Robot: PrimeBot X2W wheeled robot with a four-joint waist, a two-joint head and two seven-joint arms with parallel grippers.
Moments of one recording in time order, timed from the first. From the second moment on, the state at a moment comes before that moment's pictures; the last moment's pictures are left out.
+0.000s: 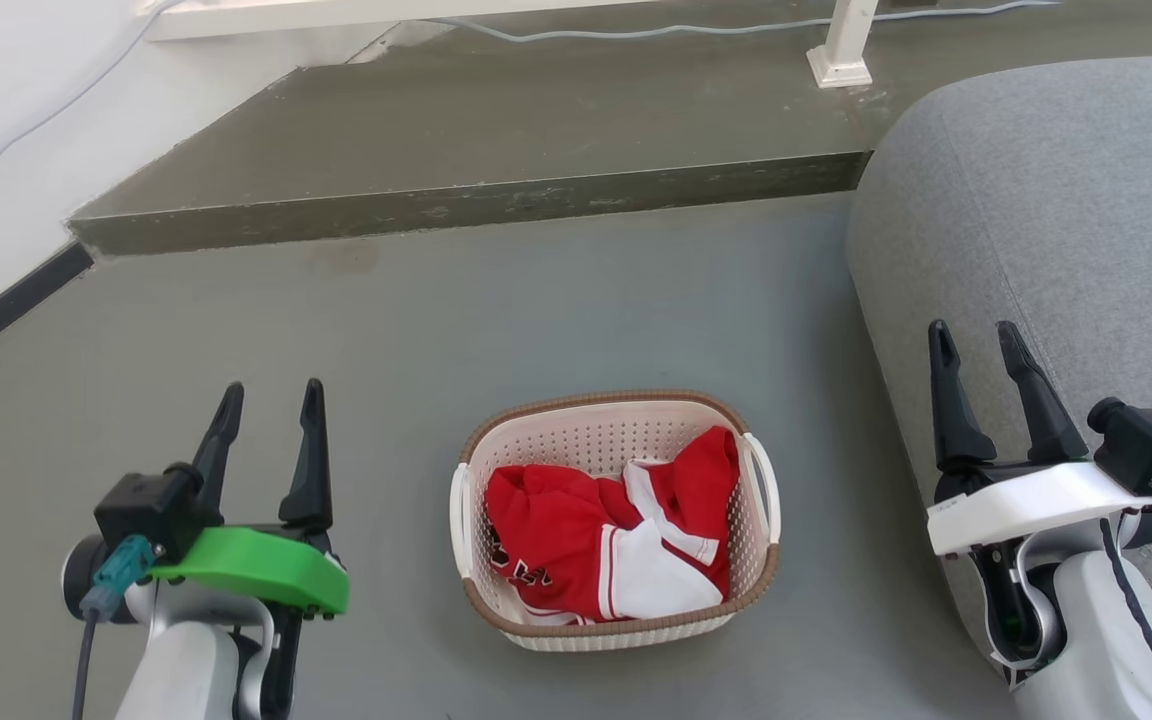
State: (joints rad) left arm -0.17 0.06 -0.16 0.25 -0.36 -0.07 -0.26; right arm -0.11 -0.05 0.03 0.21 0.30 0.12 -0.25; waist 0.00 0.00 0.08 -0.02
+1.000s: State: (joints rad) left arm -0.10 0.05 -0.16 0.17 -0.33 -0.07 -0.26; right arm -0.11 -0.05 0.04 0.20 0.27 0.12 -0.25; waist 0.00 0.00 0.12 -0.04
